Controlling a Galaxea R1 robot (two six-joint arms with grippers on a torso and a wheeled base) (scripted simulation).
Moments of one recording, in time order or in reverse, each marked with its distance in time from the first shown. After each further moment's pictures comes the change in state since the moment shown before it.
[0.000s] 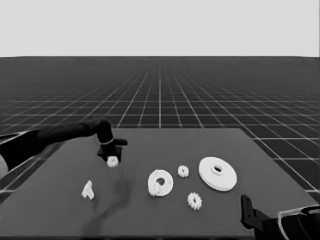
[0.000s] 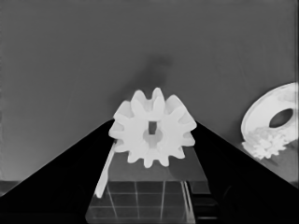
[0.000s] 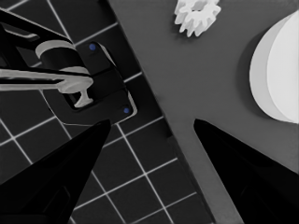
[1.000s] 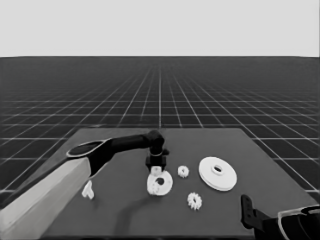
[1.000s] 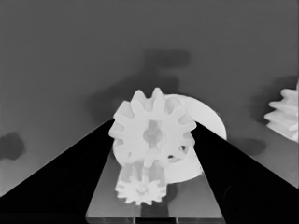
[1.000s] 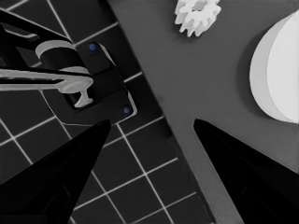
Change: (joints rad) left arm 0.142 0.591 -0.432 0.141 -0.038 -0.173; right arm 0.000 0.000 0.000 0.000 0.000 0.000
